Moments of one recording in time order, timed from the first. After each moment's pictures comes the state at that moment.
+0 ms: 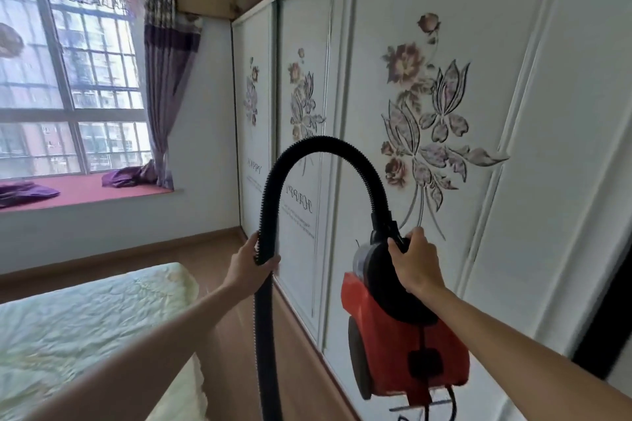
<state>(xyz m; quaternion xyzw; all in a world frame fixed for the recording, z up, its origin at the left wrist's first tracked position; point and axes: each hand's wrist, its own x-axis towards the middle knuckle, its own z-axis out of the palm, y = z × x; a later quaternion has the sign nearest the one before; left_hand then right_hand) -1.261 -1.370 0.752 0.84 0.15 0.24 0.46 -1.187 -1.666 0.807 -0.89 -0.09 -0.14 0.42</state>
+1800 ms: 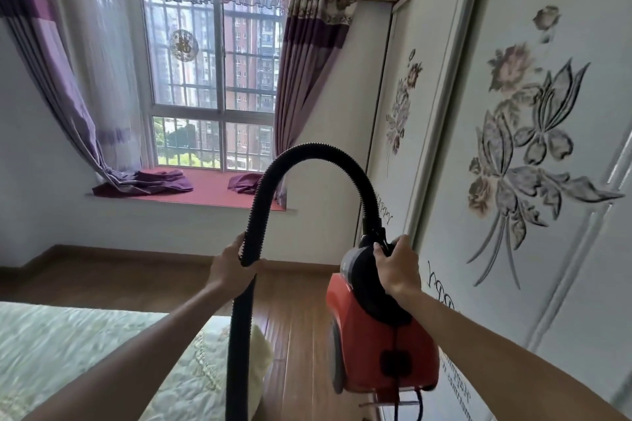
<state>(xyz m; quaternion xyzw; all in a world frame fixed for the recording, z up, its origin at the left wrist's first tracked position) -0.855 -0.863 0.758 0.79 0.41 0.33 0.31 -0.618 -1.043 0.781 -0.83 -0.27 -0.01 0.48</state>
